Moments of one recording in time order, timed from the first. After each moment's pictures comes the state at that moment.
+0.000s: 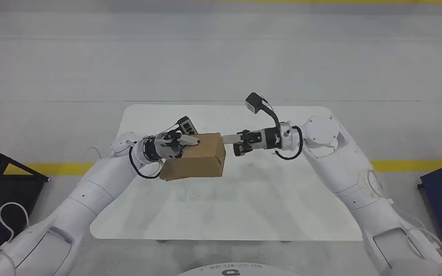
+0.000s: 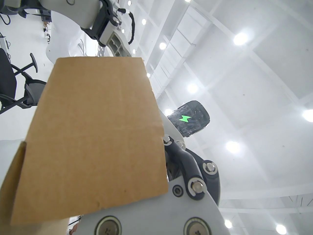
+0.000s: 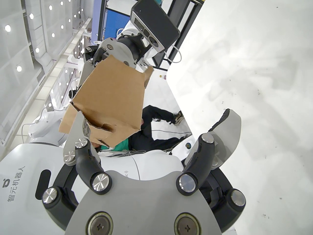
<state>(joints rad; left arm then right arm) 0.88 -1.08 -0.69 -1.13 -1.38 0.02 -1.54 -1.06 -1.03 1.08 -1.57 0.33 -0.03 1.15</state>
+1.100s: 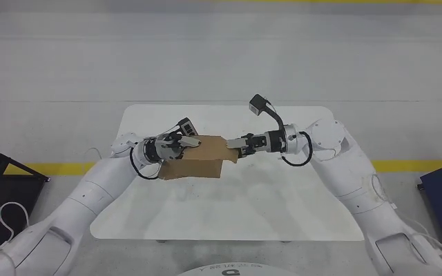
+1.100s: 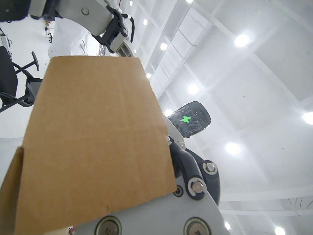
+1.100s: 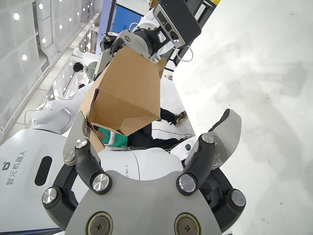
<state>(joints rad) 0.88 -1.08 -0.67 -1.12 -1.38 0.02 -1.54 -1.10 -1.02 1.11 -1.61 0.34 -0.10 1.19</state>
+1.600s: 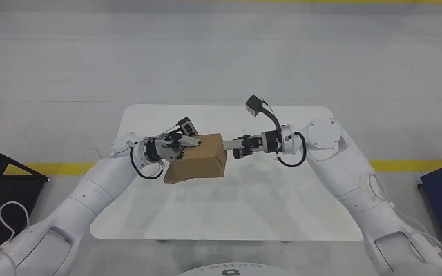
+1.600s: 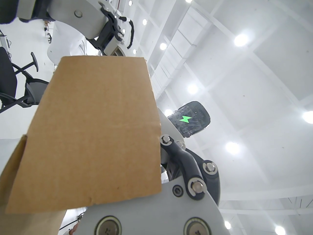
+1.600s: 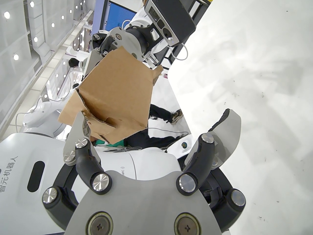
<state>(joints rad) 0.88 -1.08 -0.67 -1.12 -1.39 0.02 -1.54 -1.09 -1.02 1.09 -1.61 0.32 -0.08 1.16</state>
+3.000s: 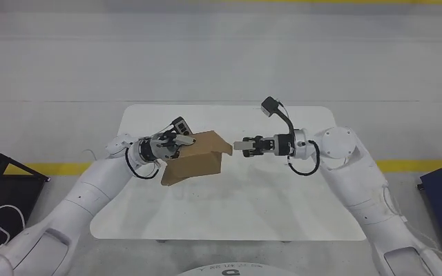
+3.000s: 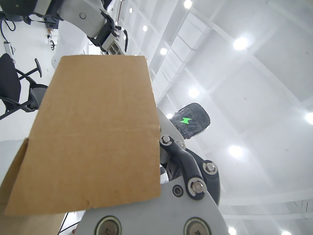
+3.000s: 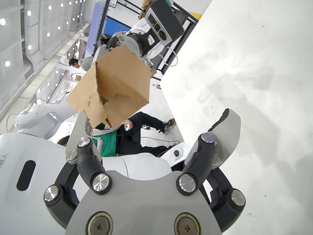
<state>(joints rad) 0.90 -1.06 -0.71 -1.11 -1.37 0.01 -1.54 -1.24 -0.98 1.24 -1.71 0.30 -0.15 1.14</state>
